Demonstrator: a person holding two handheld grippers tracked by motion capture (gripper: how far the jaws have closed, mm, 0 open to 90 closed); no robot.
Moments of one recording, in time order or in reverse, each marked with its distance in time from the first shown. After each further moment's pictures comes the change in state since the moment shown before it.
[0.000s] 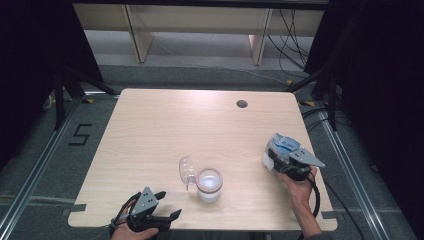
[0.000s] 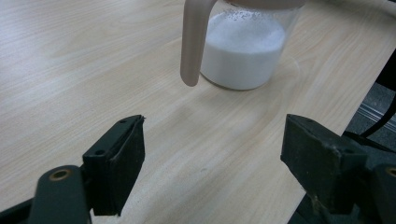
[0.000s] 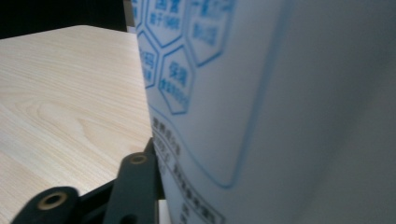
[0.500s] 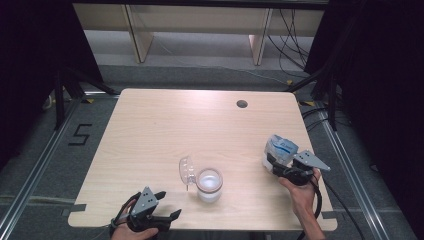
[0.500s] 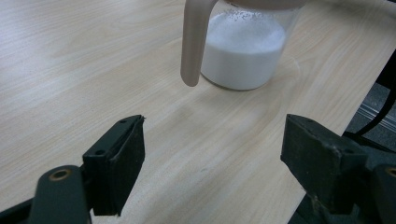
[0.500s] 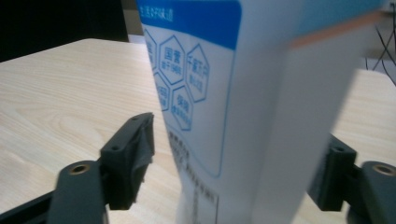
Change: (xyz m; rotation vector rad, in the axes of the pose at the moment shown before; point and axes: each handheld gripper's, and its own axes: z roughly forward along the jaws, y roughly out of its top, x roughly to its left) left arm 0.000 0.000 0.000 -0.008 0.003 -0.007; right arm 0.009 0.008 -0.018 0.013 0.018 0.088
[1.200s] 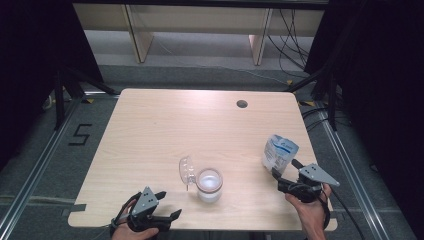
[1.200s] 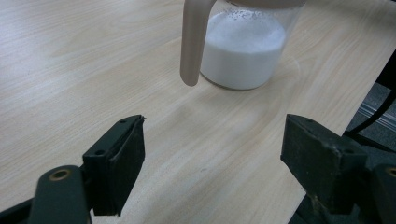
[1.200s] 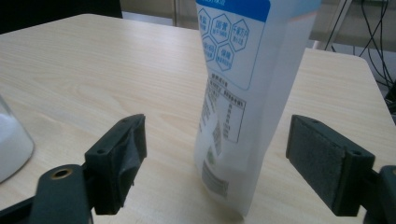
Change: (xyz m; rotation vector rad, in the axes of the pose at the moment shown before) left arm 0.000 0.000 0.001 0.006 -0.007 0.001; right arm 0.021 -0.002 -0.048 0.081 -0.045 -0.046
